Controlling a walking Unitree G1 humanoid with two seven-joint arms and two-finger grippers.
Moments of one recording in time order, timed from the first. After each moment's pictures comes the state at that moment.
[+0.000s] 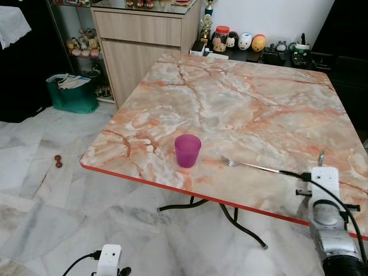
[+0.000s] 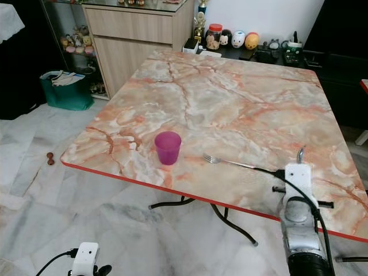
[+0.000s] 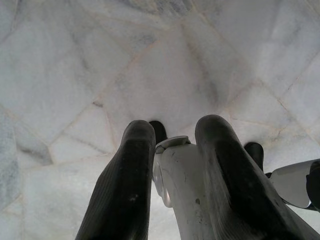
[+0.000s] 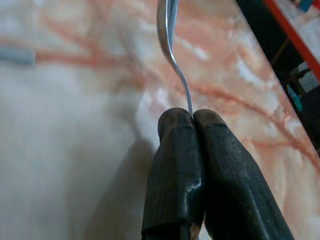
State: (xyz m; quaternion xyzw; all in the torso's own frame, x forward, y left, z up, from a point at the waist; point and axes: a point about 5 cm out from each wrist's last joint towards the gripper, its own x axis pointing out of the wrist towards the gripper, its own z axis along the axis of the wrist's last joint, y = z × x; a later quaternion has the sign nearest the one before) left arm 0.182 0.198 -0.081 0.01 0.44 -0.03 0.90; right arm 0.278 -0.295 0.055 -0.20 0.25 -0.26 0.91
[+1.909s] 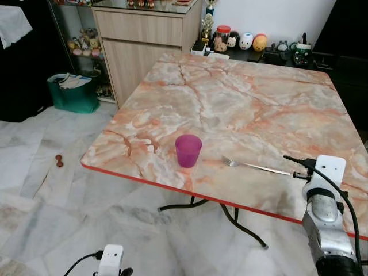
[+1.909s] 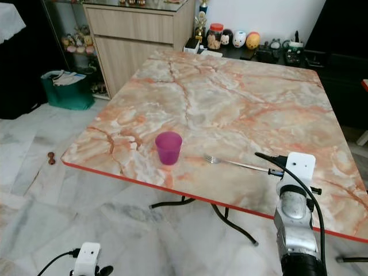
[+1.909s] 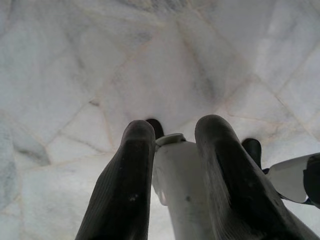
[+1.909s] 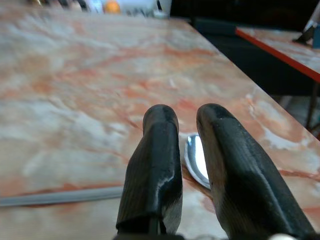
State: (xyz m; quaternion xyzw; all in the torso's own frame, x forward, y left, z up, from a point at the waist) left arm 0.181 0.189 -0.083 0.01 0.45 -0.04 0.89; right arm 0.283 -0.269 0.092 -0.06 0.04 -0.23 0.97
